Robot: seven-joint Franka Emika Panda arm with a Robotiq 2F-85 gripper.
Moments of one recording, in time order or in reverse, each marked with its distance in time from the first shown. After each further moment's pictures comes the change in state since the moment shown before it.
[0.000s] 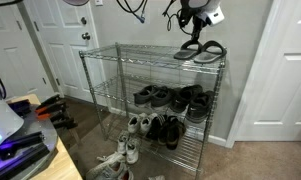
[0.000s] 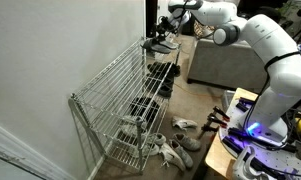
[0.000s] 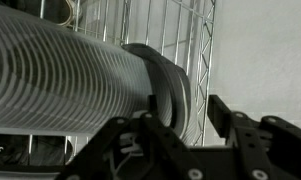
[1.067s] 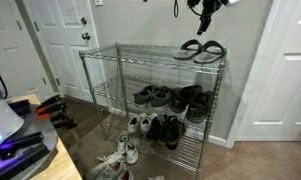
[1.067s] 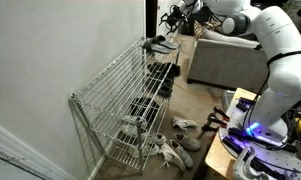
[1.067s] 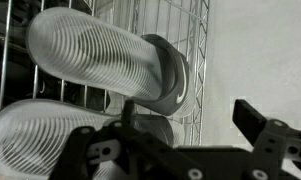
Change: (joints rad) arm -0.102 -0.143 -0.024 -0.086 -0.001 -0.164 -0.019
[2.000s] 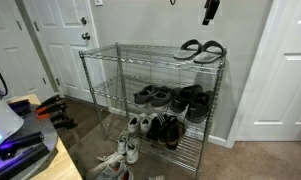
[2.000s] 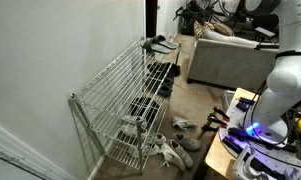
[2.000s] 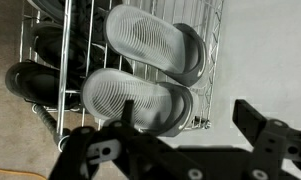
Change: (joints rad) arm -0.064 -0.378 -0.051 -0.512 0.004 0.095 -0.195
